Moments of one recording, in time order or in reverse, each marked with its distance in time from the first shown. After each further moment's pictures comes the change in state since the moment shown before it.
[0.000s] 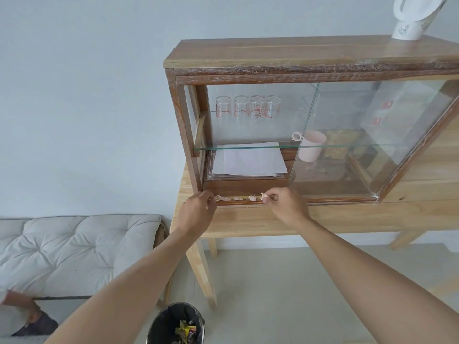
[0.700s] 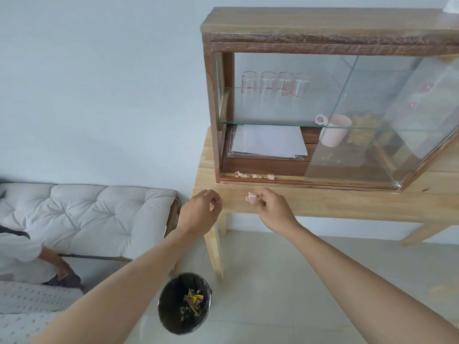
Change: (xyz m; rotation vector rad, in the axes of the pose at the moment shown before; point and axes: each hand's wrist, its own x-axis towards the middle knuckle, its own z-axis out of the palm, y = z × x) left_hand -0.076 -0.030 -0.017 0.025 -0.029 -0.072; right_hand -0.073 -0.044 0.061 0.255 -0.202 -0.096
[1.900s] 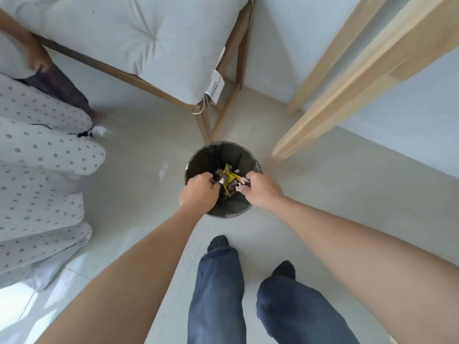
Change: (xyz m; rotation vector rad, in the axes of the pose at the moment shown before) left_hand -0.241 -0.409 0.325 -0.060 -0.429 -0.956; right_hand -0.005 0.270 0.542 -0.559 -0.769 0.158
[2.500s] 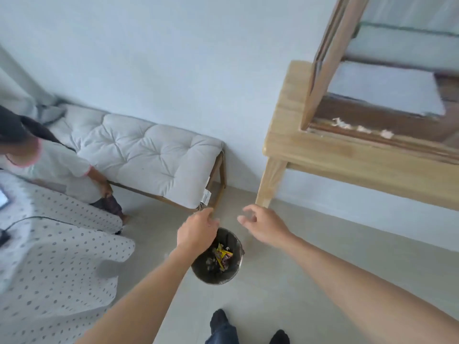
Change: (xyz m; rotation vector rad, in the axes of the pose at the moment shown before) left_hand -0.225 0.163 -0.226 0.051 0.191 0.243; right_hand -0.276 -0.051 -0.260 0.308 0.279 -0.171
